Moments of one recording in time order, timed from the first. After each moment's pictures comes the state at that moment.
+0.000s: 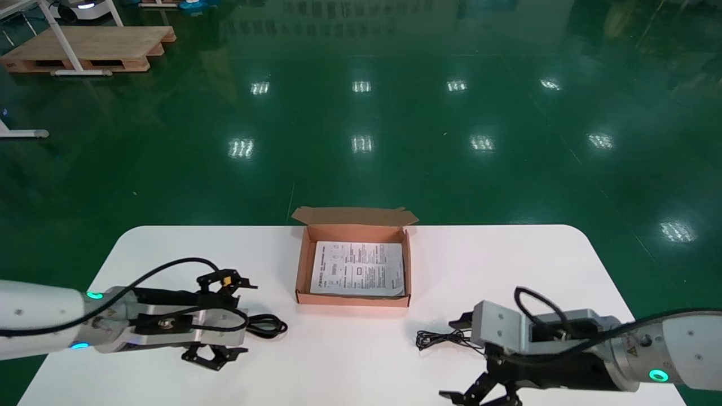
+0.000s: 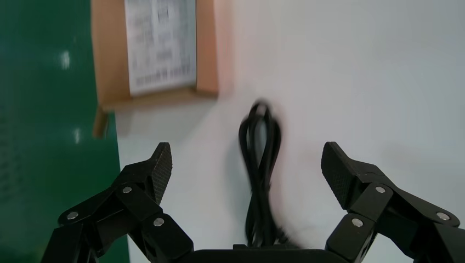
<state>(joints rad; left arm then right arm) -1.33 0.86 0.63 -1.23 1.93 1.14 0.02 1.30 -0.79 -0.58 1.18 -1.51 -1.32 0.24</state>
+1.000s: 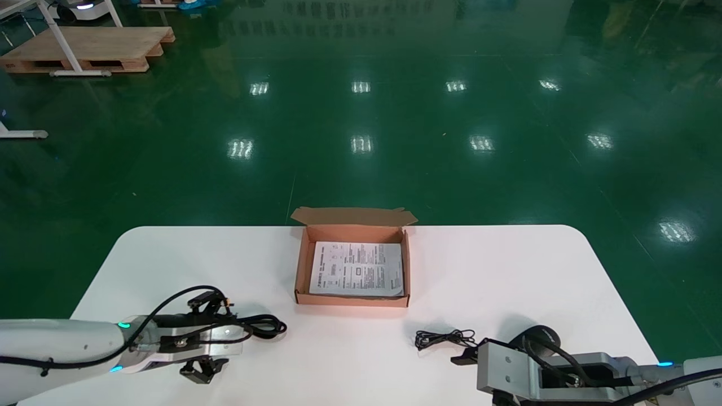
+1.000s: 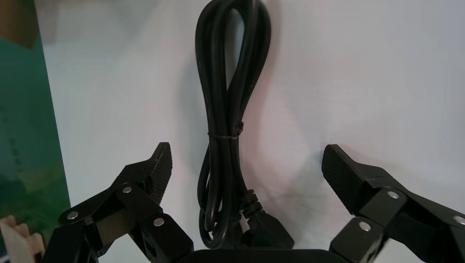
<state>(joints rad) -1.23 0.98 0.67 -1.04 2.18 0.90 -0.08 1.24 -0.73 -0.58 1.32 -1.54 -1.31 0.30</state>
